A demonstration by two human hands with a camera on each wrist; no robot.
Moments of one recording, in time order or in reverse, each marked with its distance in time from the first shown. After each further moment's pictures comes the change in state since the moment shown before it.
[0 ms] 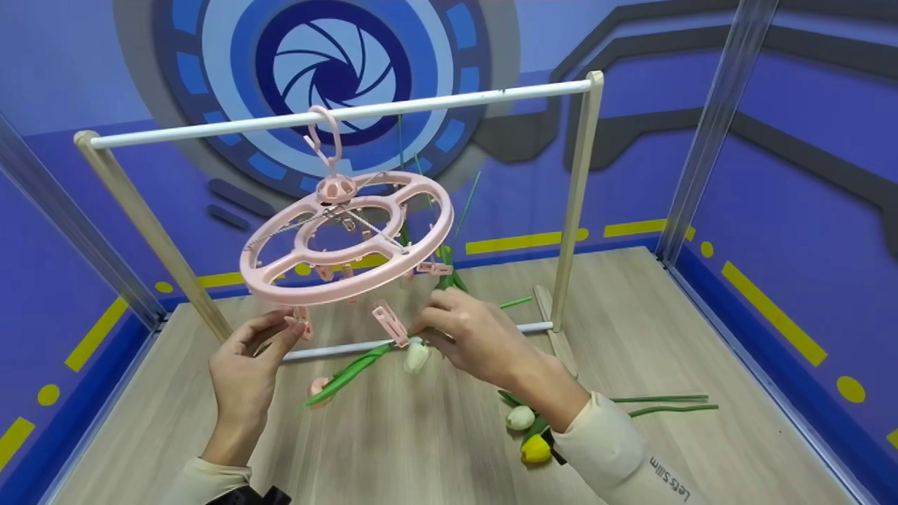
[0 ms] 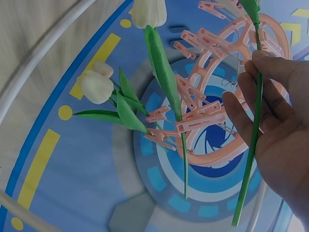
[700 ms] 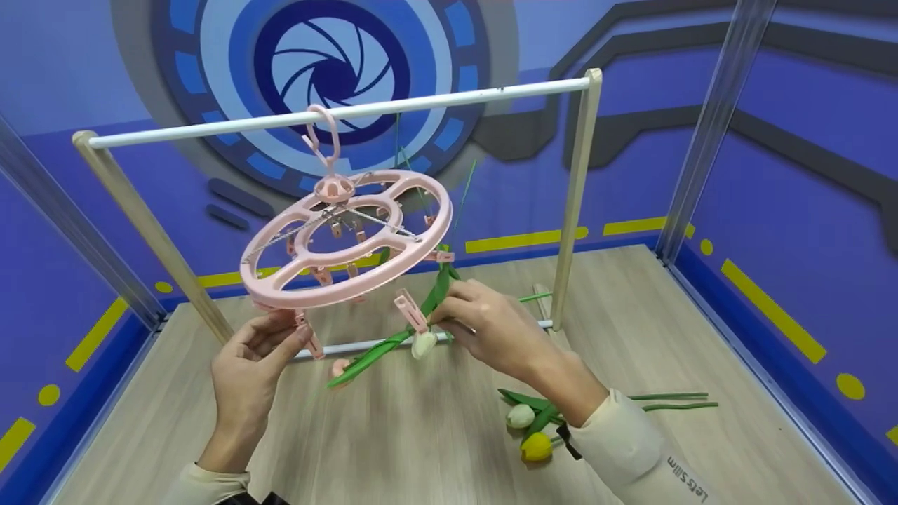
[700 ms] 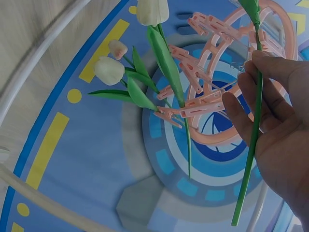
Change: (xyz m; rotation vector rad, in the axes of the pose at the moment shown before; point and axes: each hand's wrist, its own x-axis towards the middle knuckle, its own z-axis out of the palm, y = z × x) left_hand -0.007 0.010 -0.001 -0.085 -0.113 -0.042; right_hand -0.012 0.009 -0.014 -0.023 0.013 0.072
